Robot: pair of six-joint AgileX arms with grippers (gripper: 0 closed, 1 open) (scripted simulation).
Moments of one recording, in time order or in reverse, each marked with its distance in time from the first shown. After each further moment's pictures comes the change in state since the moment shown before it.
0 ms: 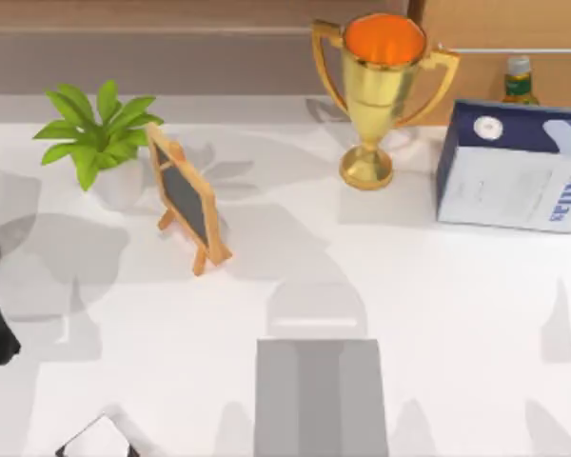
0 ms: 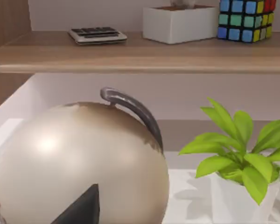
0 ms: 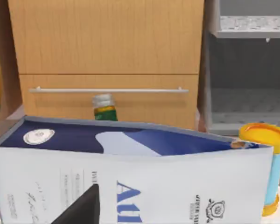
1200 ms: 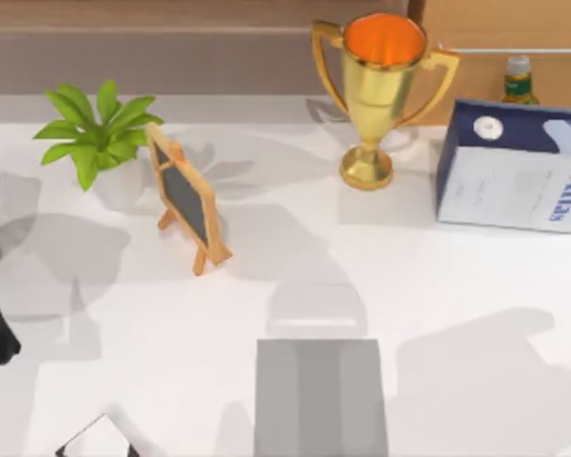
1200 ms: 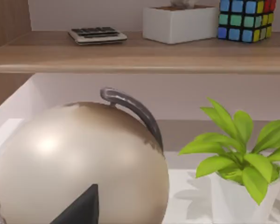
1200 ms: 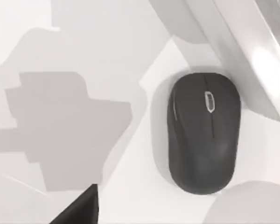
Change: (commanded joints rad) left arm 0.000 0.000 0.000 0.000 0.000 0.000; right arm -0.264 1.403 0.980 -0.915 -0.004 -0.563
